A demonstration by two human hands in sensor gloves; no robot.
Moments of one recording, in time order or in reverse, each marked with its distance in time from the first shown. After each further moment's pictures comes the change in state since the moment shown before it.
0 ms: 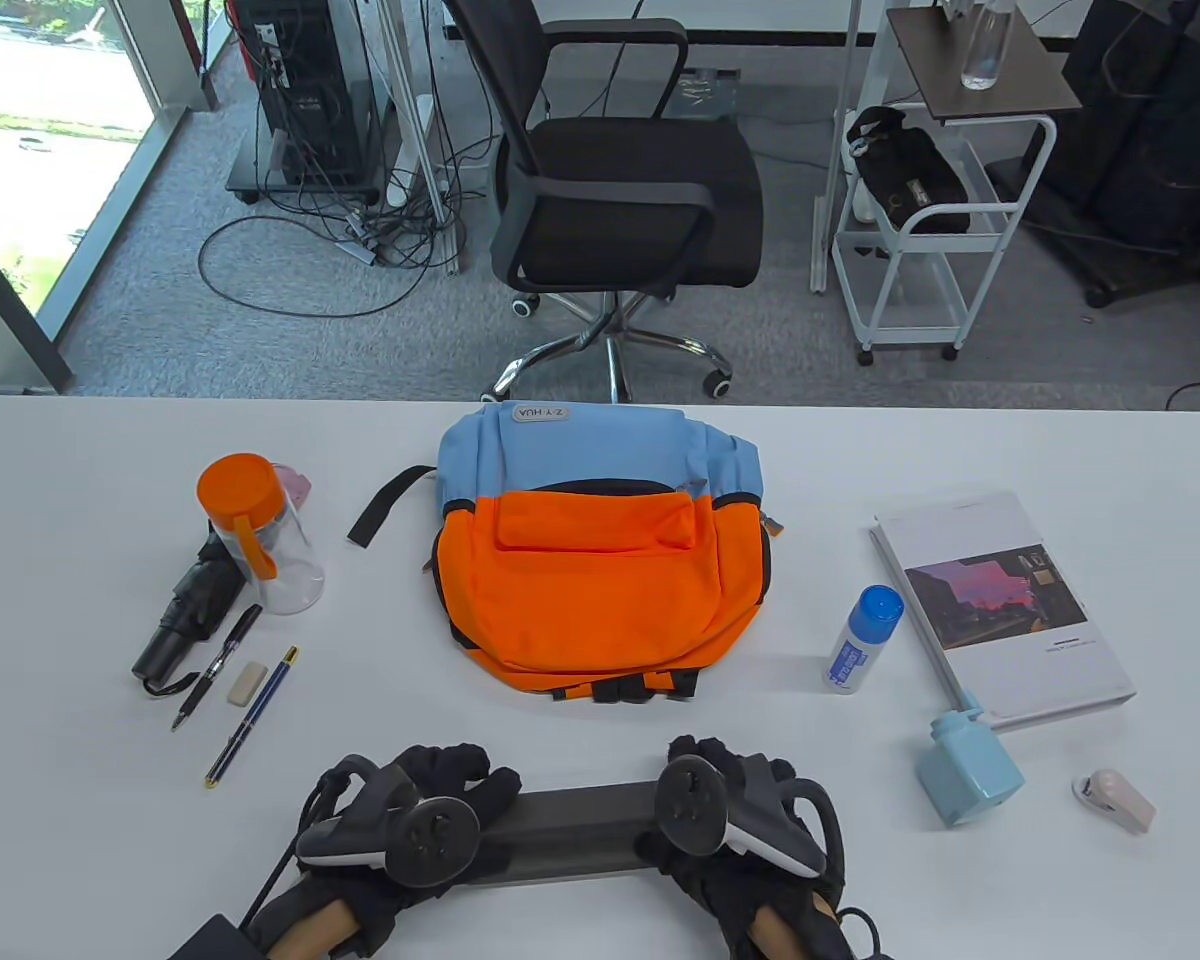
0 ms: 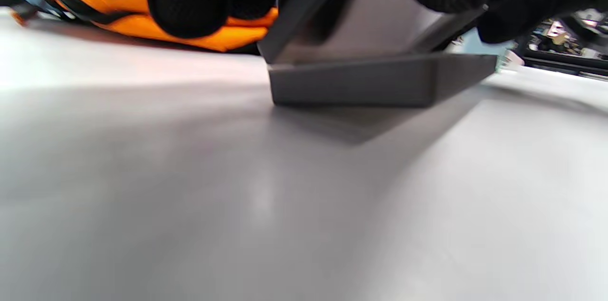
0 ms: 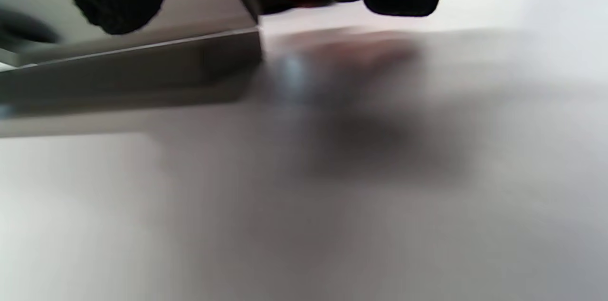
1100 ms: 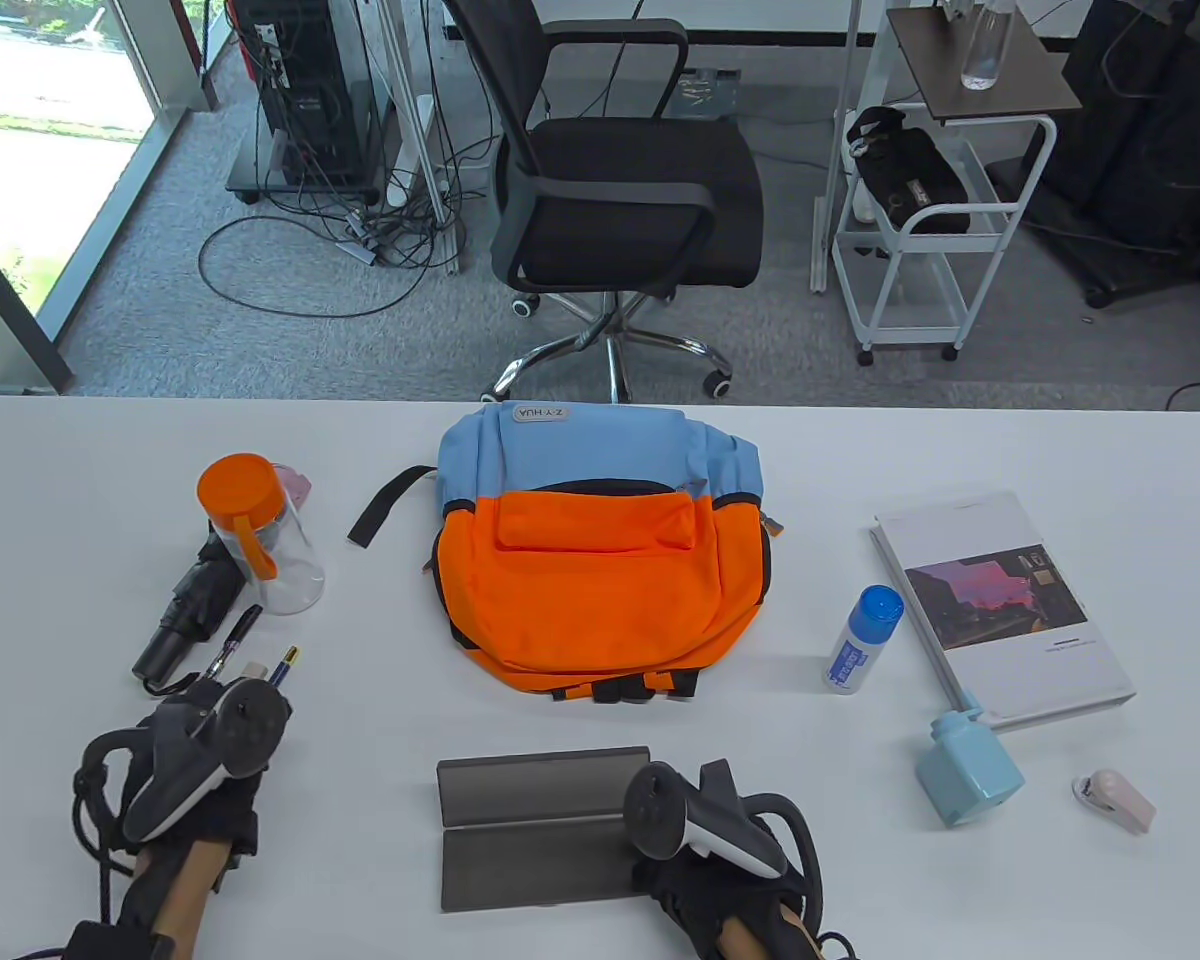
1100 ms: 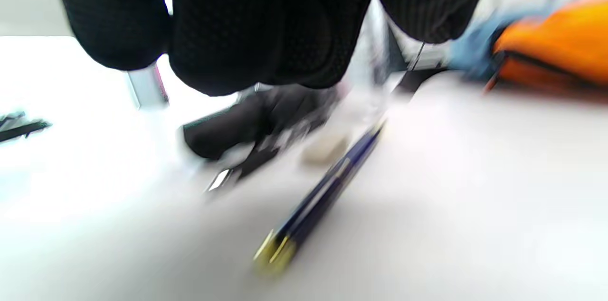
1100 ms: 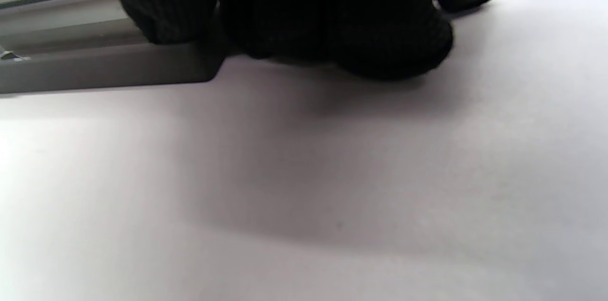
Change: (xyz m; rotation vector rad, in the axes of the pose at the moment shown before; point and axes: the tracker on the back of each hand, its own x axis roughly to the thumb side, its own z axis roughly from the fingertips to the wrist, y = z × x) left_hand -0.147 0.032 0.087 -0.004 0.951 -0.122; right_hand 0.028 0.013 -0.002 0.156 -0.009 -0.004
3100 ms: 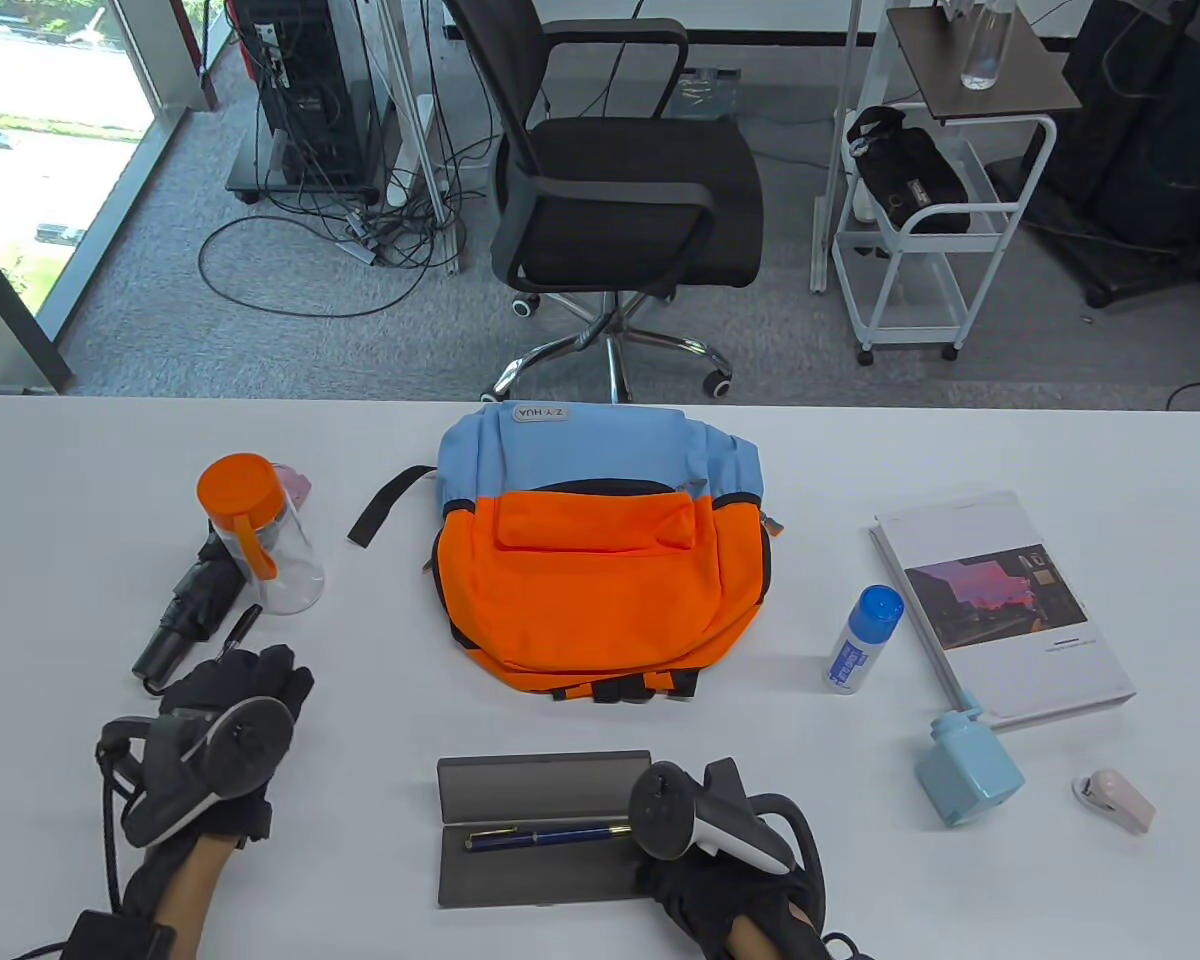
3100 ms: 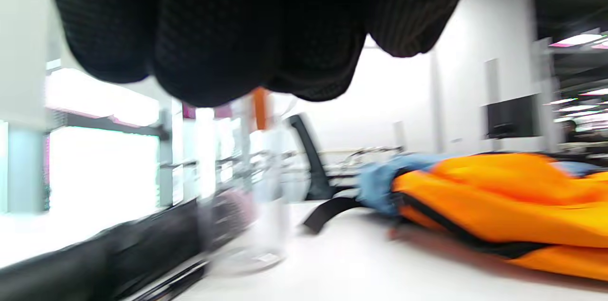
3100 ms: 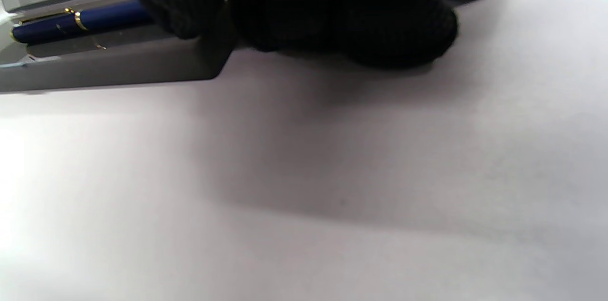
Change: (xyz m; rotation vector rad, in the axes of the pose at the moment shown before) left_hand 0.015 0.043 0.007 0.401 -0.163 0.166; right_hand -0.002 0.000 0.001 0.043 -0.046 -0.034
